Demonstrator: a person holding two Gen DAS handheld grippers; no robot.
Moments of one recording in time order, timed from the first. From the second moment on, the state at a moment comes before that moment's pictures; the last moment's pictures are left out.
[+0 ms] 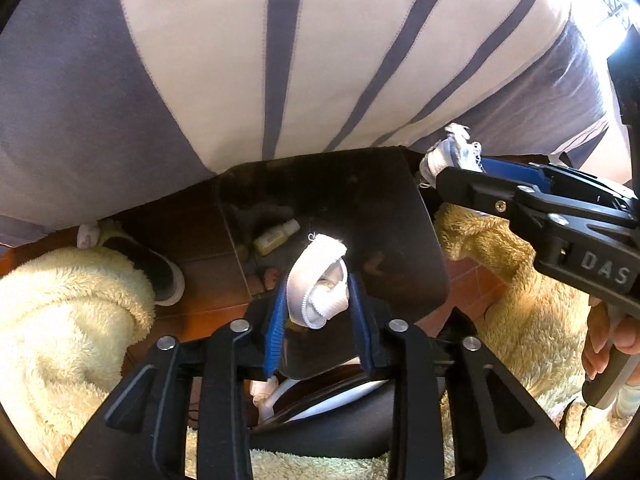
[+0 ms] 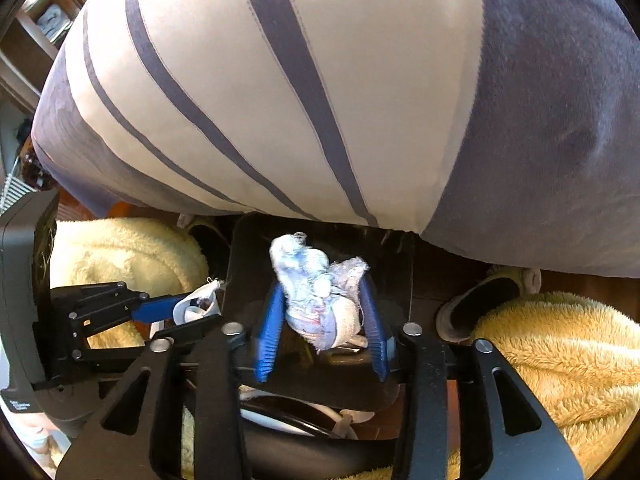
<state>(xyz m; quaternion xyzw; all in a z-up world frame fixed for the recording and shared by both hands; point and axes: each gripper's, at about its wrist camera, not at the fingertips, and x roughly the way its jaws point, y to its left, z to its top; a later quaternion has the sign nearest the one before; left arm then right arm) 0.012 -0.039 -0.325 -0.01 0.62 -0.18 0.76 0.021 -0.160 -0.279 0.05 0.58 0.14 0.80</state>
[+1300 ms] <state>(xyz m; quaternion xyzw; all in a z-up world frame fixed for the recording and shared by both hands) 0.087 0.017 -0.130 0.01 0.41 -0.10 0.91 0.077 -0.212 -0.113 0.03 0.40 0.05 0.92</state>
